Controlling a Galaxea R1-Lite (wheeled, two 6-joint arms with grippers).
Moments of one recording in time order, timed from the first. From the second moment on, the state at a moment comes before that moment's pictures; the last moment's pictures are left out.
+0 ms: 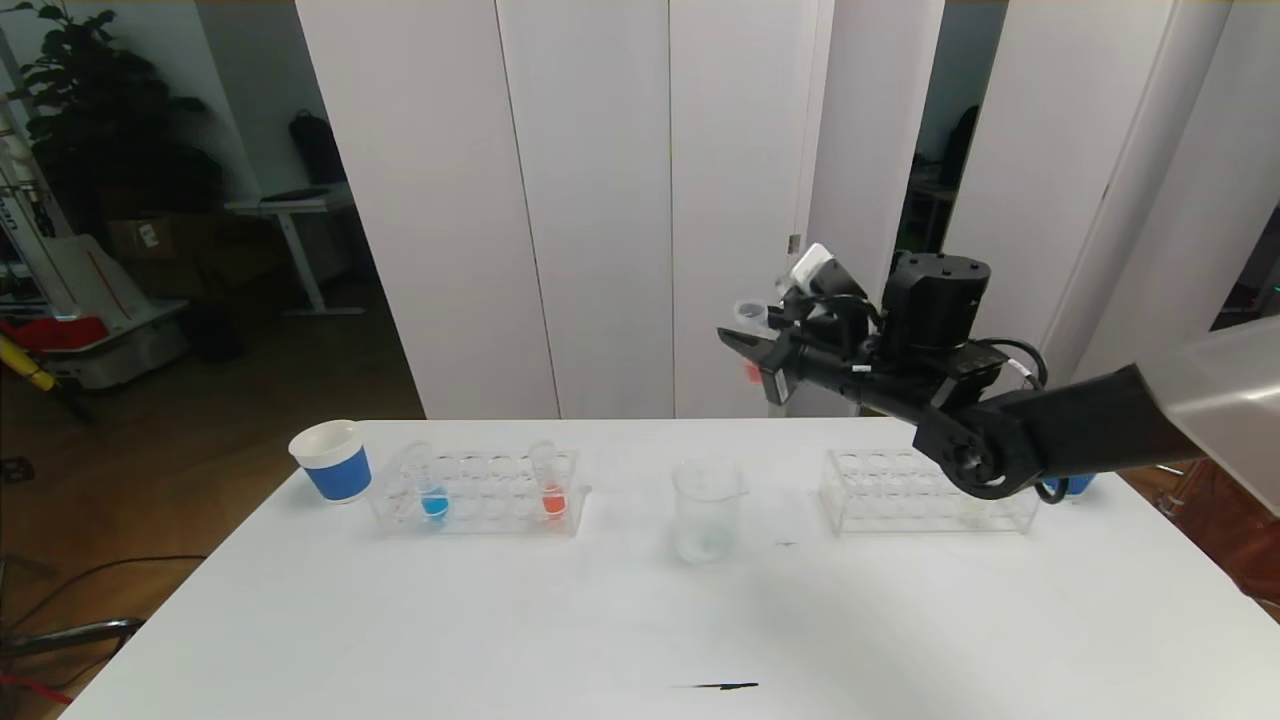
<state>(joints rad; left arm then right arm) 0.00 0.00 0.00 0.00 0.00 0.00 0.42 2.19 -1.39 -0.83 0.40 -0.42</state>
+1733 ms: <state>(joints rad) 0.00 0.00 0.00 0.00 0.00 0.00 0.37 2.34 -1.54 -0.69 0.67 -1.37</state>
